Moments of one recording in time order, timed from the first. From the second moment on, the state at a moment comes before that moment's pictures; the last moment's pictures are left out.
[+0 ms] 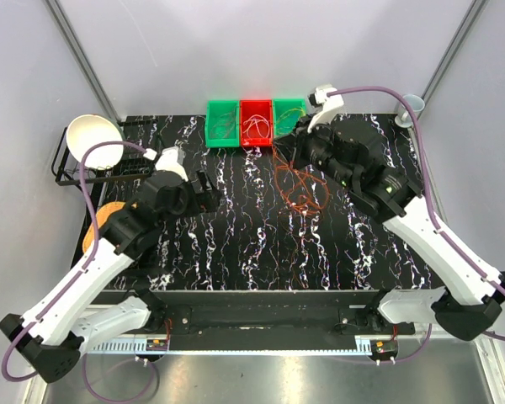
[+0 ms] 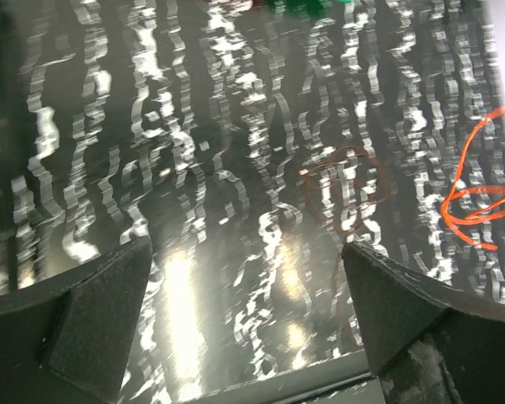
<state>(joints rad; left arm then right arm) -0.64 0.93 1.04 -0.63 -0.24 -0.63 0.77 1.24 1.53 -0.39 0.05 0.30</state>
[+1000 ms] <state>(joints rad) -0.63 0.58 0.94 -0.94 -0.47 -0.52 0.57 1.88 2.22 -0.47 0.01 0.26</state>
